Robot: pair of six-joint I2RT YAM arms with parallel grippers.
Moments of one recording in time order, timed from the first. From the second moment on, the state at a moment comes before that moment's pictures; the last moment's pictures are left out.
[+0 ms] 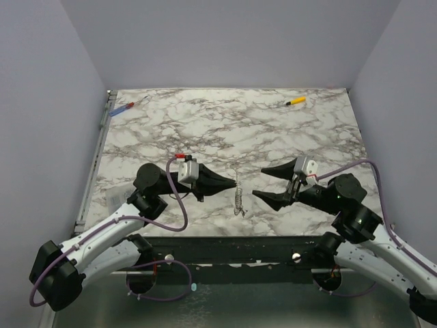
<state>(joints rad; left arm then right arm) -0.72 0.91 0.57 0.62 0.84 -0.13 0.82 0.57 0.68 -0.06 -0.32 -0.08</state>
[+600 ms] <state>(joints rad) -0.71 0.93 0.49 1.10 0.85 -0.41 0.82 0.64 0.59 0.31 -0.57 -0.08</state>
